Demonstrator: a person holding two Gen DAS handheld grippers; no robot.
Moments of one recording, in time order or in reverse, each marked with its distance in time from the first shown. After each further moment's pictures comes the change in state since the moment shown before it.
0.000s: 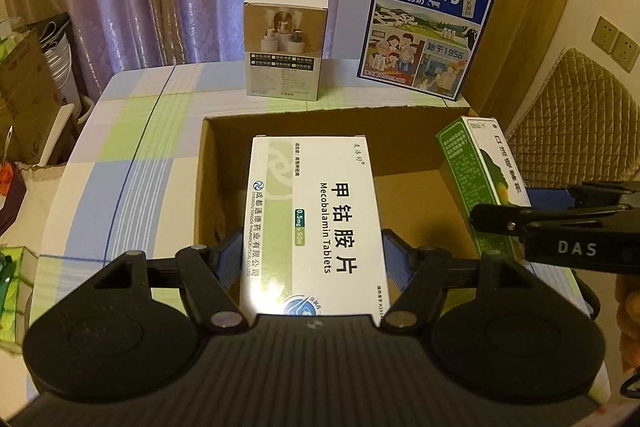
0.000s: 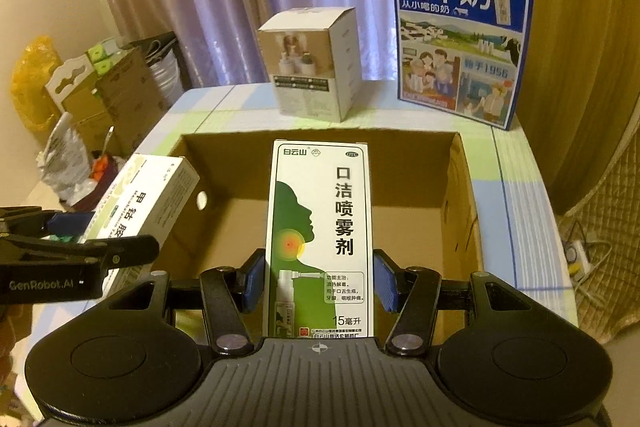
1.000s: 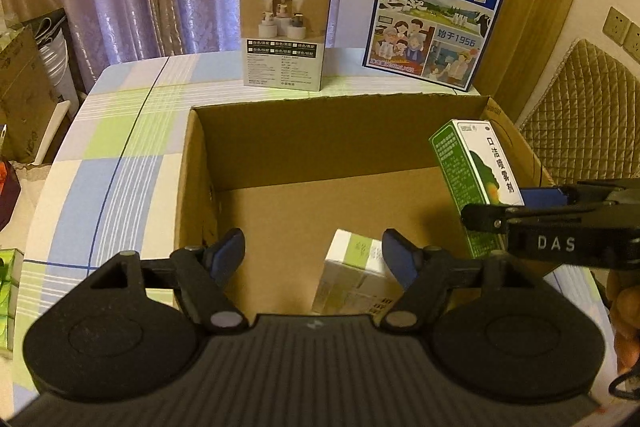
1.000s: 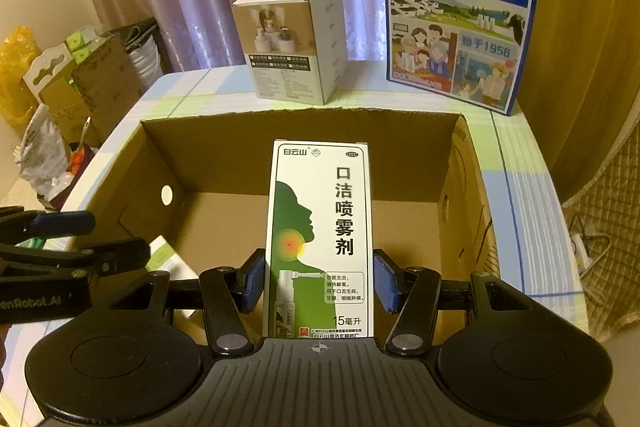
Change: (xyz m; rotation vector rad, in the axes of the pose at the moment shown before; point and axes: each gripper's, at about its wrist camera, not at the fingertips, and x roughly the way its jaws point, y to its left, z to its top) left arm 0.038 0.002 -0.003 0.000 0.015 0.014; right arm 0.049 -0.013 -0.001 0.010 0.043 -0.033
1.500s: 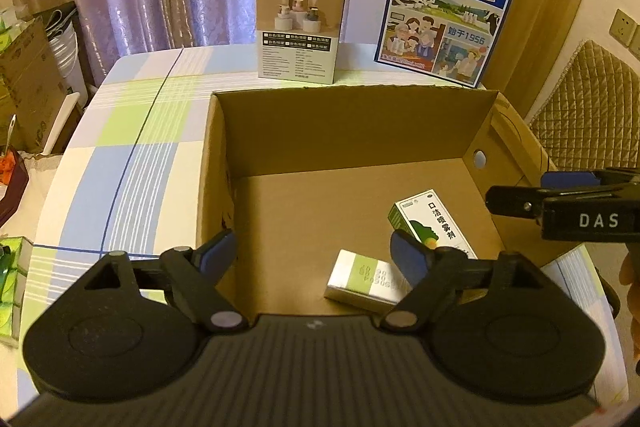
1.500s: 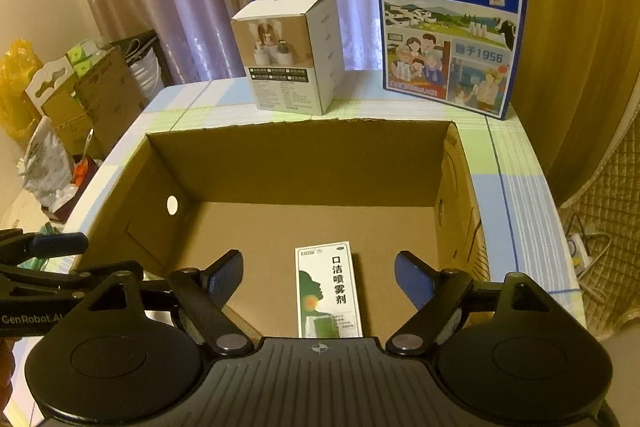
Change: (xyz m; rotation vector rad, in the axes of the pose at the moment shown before) left arm -0.010 0.010 -0.011 -0.020 0.006 0.020; right arm -0.017 -0.002 -0.001 0.015 -0.029 0.006
